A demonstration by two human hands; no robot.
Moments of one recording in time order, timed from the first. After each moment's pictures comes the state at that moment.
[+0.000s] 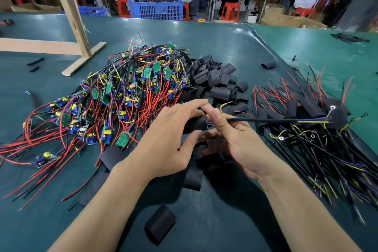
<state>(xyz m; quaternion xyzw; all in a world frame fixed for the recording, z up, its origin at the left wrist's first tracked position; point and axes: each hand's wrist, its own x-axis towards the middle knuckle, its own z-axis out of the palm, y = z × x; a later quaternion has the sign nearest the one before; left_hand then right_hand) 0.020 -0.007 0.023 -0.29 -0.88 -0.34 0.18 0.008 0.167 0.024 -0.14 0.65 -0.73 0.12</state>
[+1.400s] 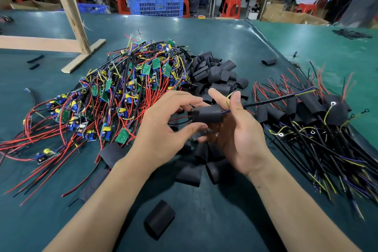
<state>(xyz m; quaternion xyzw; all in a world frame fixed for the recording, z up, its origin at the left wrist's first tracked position) 0.008 -0.005 0.016 -0.27 -0.80 -0.46 0.29 0.002 0.159 0.018 -0.09 0.52 -0.84 0.12</state>
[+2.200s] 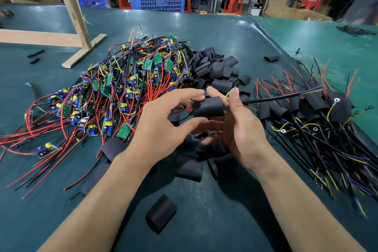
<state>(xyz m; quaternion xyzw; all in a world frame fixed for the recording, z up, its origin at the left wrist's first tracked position) 0.012 -0.008 0.017 -0.25 -0.80 -0.48 0.28 0.003 0.161 0.019 -0.10 0.59 -0.79 0.13</state>
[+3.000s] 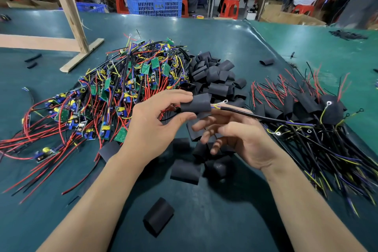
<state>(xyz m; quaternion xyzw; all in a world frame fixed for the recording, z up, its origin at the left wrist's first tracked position) 0.006 -0.015 0.019 -0.25 -0.79 -0.46 0.32 0.005 0.185 0.026 -0.18 0.60 -0.76 0.17</state>
